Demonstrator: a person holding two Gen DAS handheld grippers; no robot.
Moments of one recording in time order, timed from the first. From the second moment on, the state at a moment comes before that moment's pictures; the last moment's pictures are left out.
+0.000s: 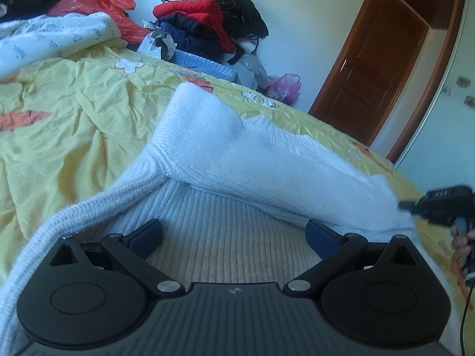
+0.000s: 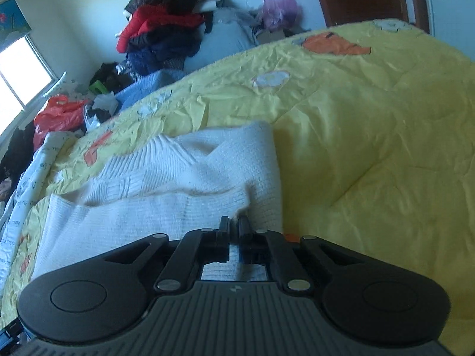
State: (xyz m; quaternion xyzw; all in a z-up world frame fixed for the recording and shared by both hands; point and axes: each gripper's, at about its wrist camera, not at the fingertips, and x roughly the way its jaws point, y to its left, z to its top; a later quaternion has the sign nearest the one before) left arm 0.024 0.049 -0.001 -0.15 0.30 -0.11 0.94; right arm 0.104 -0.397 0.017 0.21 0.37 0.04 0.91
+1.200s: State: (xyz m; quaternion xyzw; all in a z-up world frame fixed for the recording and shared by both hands) left arm 0.029 0.014 0.015 -0.03 0.35 -0.14 0.93; right arm 0.010 -0.282 0.006 0.03 0.32 0.11 0.94
